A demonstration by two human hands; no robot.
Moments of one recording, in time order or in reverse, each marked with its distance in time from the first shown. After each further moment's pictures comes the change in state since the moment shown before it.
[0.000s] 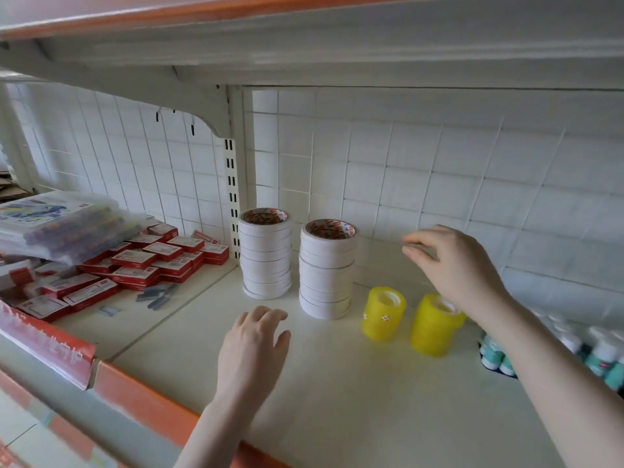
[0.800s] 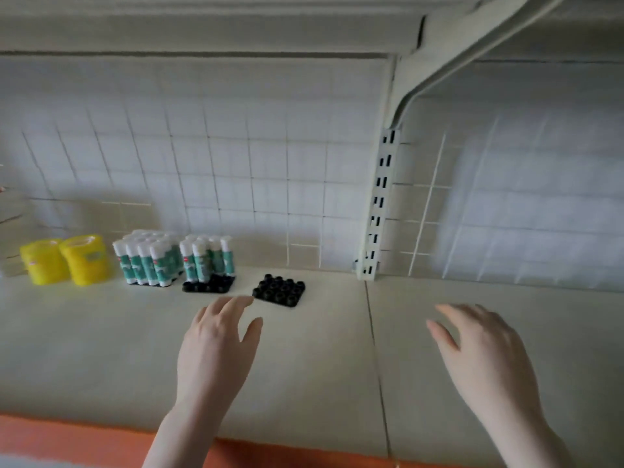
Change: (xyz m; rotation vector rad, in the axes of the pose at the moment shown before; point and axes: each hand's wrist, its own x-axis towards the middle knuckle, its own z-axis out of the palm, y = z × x) left_hand -0.225 0.451 0.120 -0.089 -0.088 0.151; right_hand -0.375 0.359 -0.317 -0.444 0.208 0.372
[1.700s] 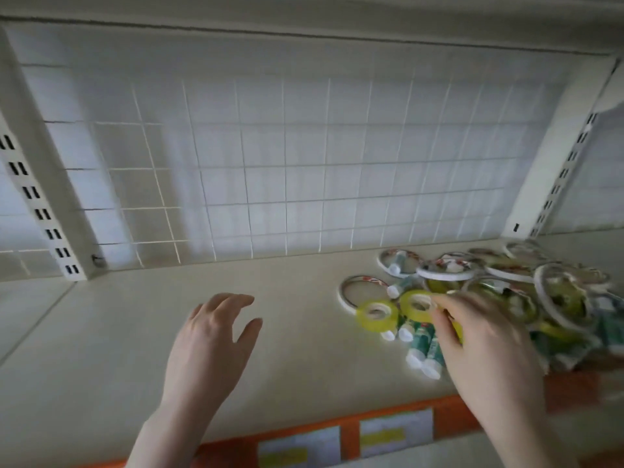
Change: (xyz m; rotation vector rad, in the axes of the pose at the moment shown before) left_hand -0.110 0.374 0.155 -0.159 -0.215 0.219; right_hand -0.044 0.380 -0.157 -0.170 0.142 0.116
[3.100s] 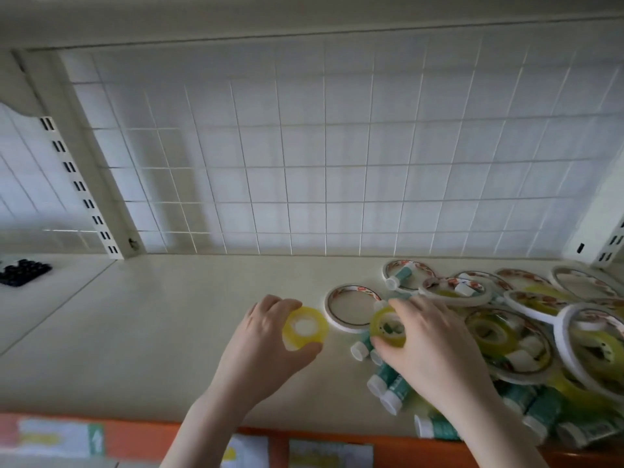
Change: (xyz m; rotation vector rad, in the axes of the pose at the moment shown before) left_hand -0.003 0.083 0.058 0.027 -0.134 -0.005; right_hand 0.044 0.037 0.032 0.186 -0.510 -0.245
